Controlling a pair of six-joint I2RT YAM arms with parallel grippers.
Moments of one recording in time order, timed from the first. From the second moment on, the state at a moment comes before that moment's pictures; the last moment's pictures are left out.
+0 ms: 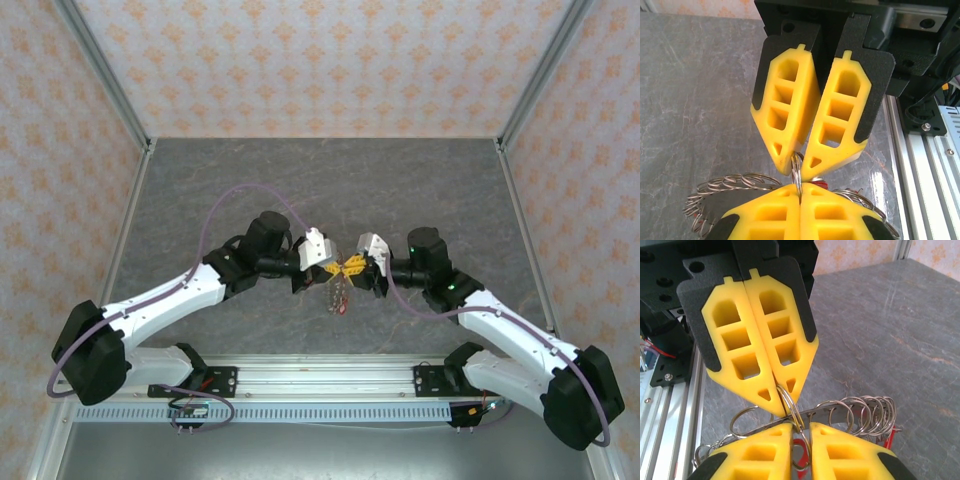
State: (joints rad) left arm -0.71 1.25 0.84 -0.15 0.59 0.34; right arm 0.58 0.97 0.55 0.01 -0.70 -0.23
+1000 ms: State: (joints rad) left arm -0.73 1.26 0.93 -0.29 0.54 0.43; right arm 0.57 0.98 0.71 -0.29 -0.69 -0.38
